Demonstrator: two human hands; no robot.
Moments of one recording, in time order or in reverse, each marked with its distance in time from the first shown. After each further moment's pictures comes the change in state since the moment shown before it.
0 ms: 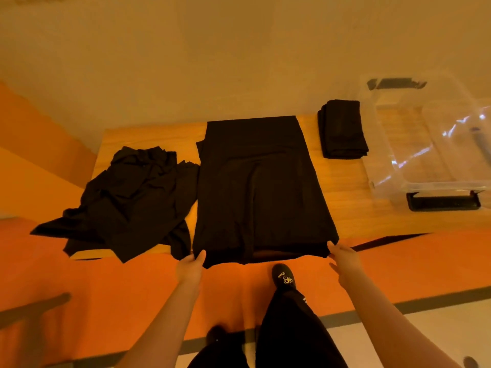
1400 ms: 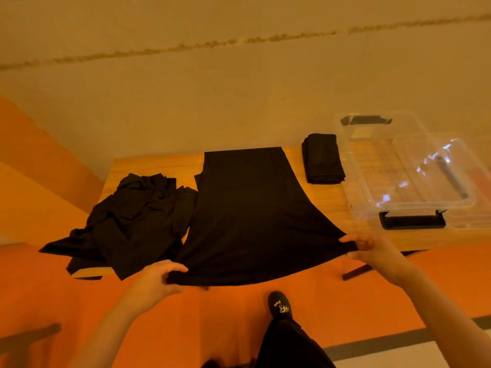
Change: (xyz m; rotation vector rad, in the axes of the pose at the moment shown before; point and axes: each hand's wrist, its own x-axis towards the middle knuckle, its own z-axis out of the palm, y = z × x) left_hand -0.060 0.059 -0.092 0.804 -0.384 0.685; right_hand -0.047 -0.097 -0.104 -0.587 -0.395 -0.536
